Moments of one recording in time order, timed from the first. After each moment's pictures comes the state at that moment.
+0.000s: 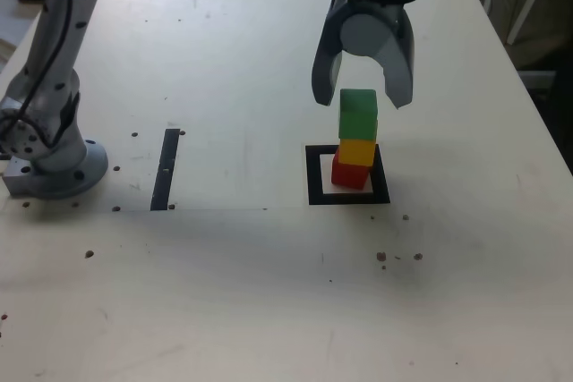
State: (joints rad) arm -0.03 2.10 -1.97 1.63 0.04 0.16
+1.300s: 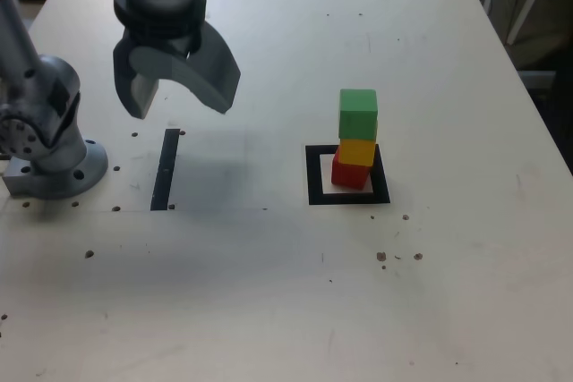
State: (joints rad) arm -0.04 1.52 -0.97 1.25 0.13 0.06
